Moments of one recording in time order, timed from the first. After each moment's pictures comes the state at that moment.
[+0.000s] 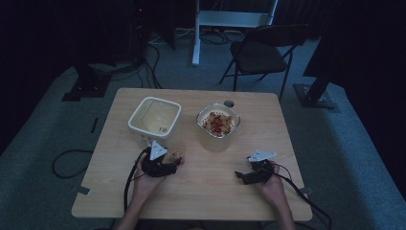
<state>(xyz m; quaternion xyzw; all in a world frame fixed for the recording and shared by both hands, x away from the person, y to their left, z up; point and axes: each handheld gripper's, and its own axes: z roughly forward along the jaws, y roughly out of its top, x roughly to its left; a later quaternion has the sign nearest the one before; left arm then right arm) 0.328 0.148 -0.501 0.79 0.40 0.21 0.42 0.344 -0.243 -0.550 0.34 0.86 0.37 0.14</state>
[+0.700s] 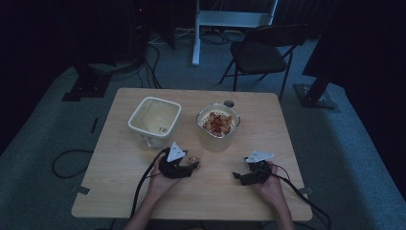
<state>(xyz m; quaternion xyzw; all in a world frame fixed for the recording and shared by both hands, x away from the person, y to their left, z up) 0.328 0.097 -0.505 0.82 0.33 0.16 0.45 0.342 -0.234 -0.550 0.33 0.86 0.37 0.14</state>
